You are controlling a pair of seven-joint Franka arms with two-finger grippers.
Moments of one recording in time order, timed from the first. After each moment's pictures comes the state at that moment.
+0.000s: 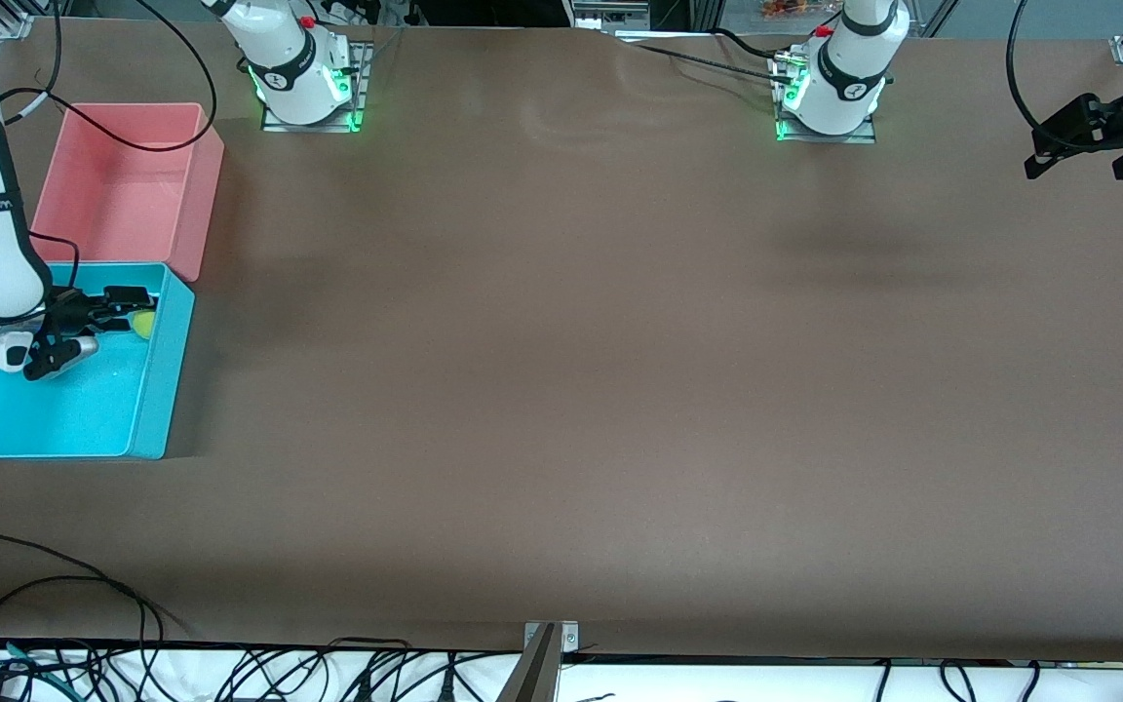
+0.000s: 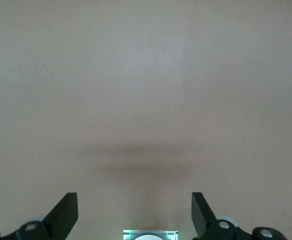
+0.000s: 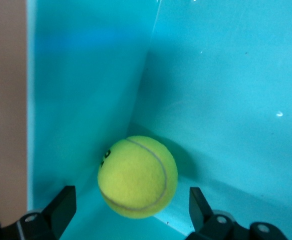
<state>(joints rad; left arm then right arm) 0.03 -0.17 0.01 -1.70 -0.01 1.47 0.02 -0.22 0.56 -0.23 -1.83 0.30 1.94 -0.96</state>
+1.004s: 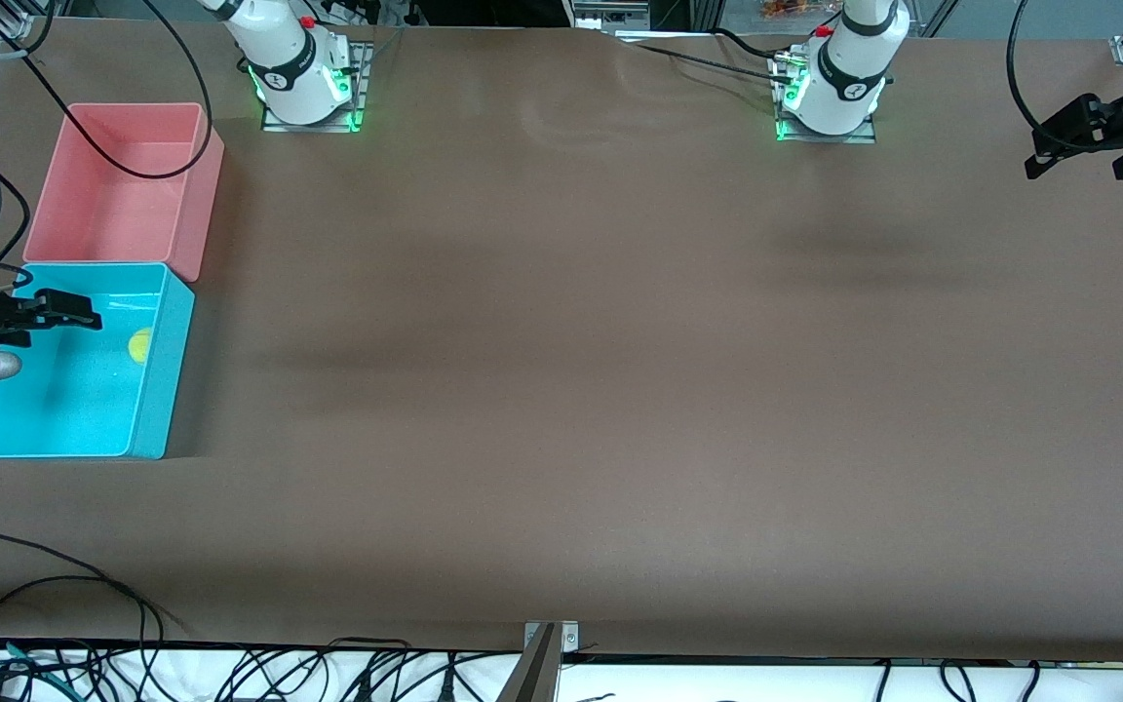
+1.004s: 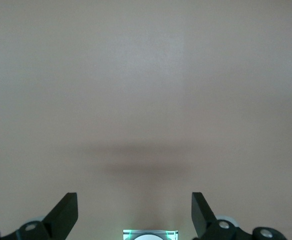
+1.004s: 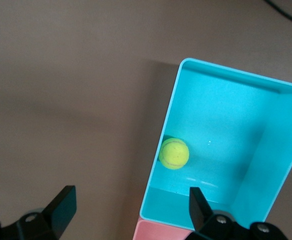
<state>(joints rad) 0.03 -0.17 0.01 -1.70 -0.01 1.47 0.02 0.02 0.33 -0.22 -1.52 0.05 1.71 -0.45</state>
